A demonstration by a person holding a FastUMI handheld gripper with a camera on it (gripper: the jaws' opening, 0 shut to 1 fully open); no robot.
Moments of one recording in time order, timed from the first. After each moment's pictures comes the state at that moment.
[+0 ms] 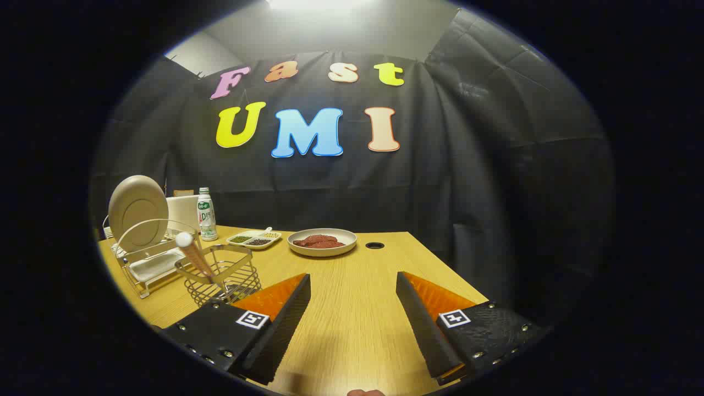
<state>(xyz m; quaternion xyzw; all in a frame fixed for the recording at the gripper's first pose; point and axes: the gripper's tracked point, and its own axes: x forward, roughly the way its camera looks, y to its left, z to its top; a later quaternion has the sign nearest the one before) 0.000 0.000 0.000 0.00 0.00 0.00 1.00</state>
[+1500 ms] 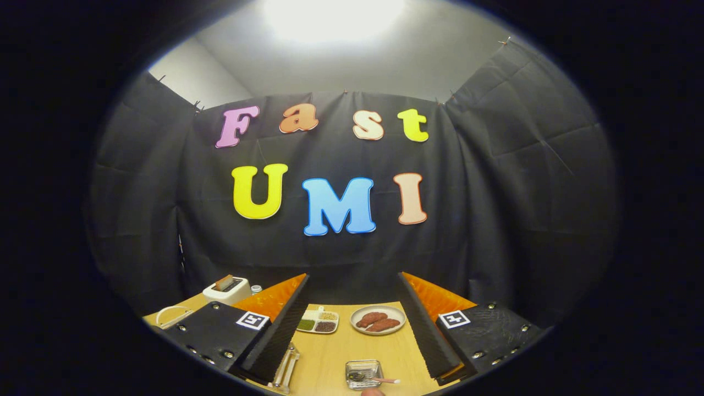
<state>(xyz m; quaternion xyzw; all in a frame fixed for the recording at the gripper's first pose) -0.070 0.193 0.307 0.02 -0.05 0.00 1.00</state>
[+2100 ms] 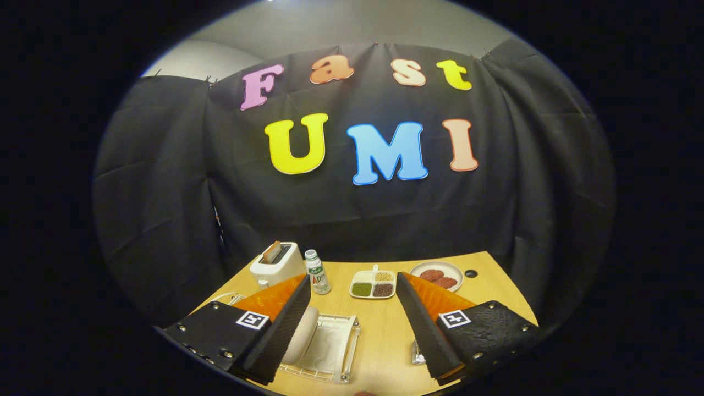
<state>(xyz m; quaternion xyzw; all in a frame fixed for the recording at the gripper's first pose) -0.047 0.315 0.263 0.03 0.11 0.09 0.99</state>
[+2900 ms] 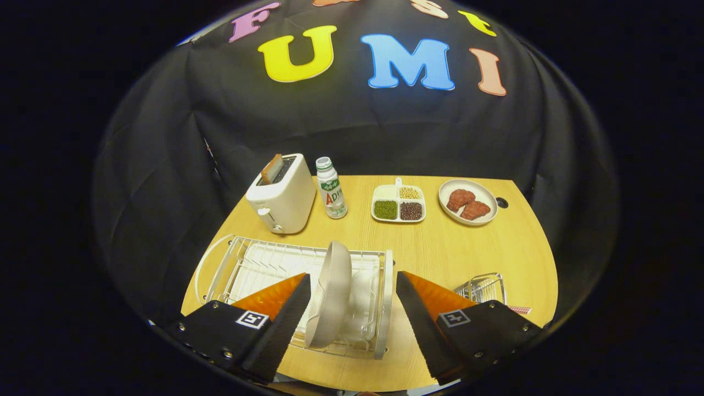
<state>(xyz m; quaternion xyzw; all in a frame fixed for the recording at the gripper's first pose) -0.020 0.387 0.134 0.02 0.35 0.09 0.93</state>
